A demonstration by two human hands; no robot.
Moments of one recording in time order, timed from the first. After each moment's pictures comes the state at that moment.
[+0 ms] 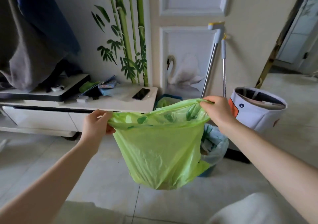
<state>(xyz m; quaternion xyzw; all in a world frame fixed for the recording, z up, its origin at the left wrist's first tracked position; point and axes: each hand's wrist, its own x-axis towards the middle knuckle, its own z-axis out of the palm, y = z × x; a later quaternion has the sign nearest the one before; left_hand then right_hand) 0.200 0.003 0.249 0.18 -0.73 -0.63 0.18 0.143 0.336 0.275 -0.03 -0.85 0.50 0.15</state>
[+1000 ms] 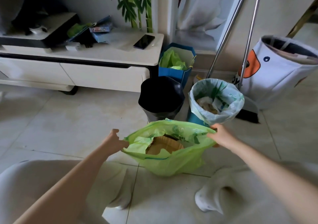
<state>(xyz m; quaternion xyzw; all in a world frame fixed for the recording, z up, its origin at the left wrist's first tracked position) 0.234 -0.014 0.025 0.31 -0.81 -0.44 -0.22 0.184 0.360 0.040 -0.12 -0.93 0.31 -0.18</state>
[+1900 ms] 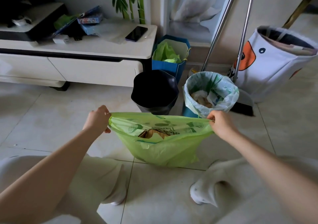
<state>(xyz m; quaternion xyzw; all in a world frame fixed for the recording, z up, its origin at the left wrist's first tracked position) 0.190 -0.033 0.050 0.21 -0.93 -0.30 -0.06 0.169 0.376 0.041 -0.04 -0.97 0.23 -0.07</state>
